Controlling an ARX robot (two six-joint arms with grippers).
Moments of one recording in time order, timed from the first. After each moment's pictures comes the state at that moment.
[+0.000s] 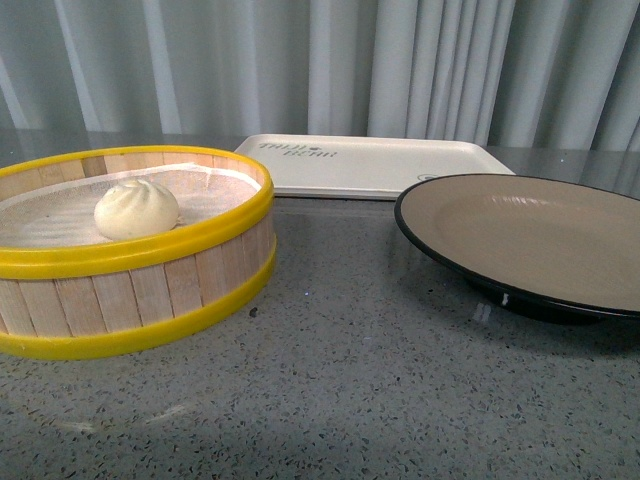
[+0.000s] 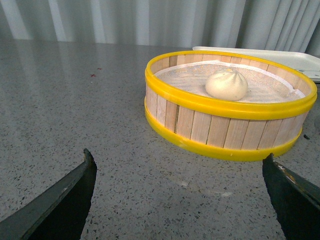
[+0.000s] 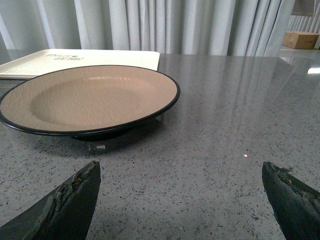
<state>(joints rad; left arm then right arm) 0.00 0.00 0.03 0.00 0.00 0.00 0.00 0.00 0.01 0.00 0.00 -0.01</state>
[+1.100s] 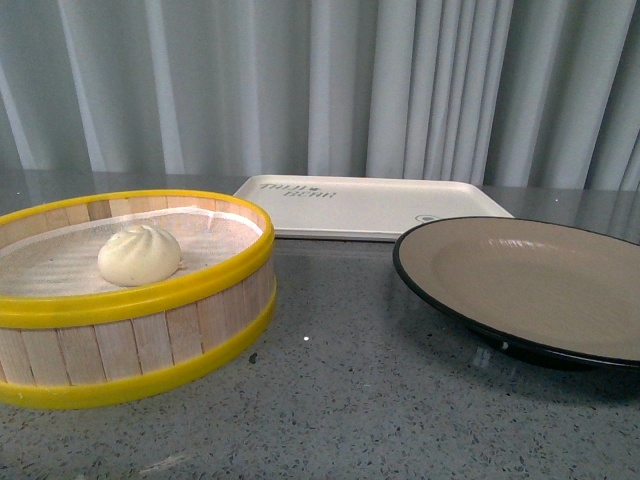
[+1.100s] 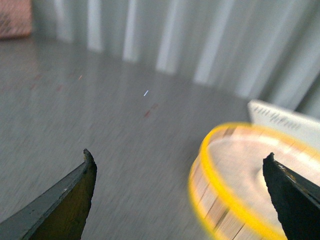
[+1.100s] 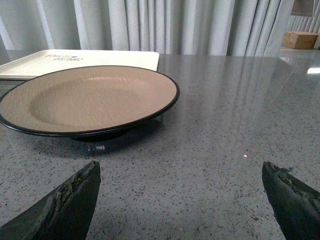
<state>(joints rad) -0.01 0.56 0.32 0.33 -0.27 -0.18 0.00 0.00 0.01 0.00 0.00 -0.01</state>
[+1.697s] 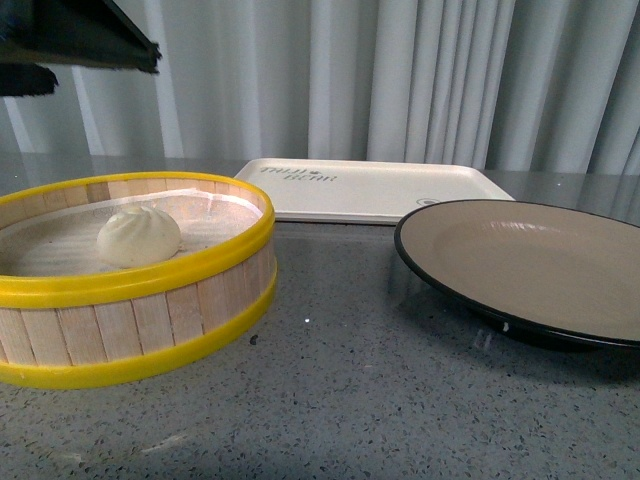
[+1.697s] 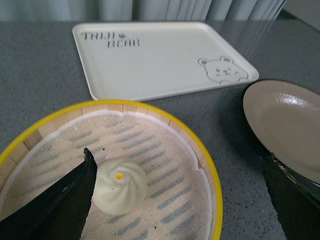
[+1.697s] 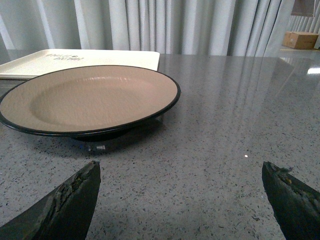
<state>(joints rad) -0.12 1.22 0.96 -0.03 0.36 0.00 0.00 0.00 0.01 0.00 0.00 -0.01</state>
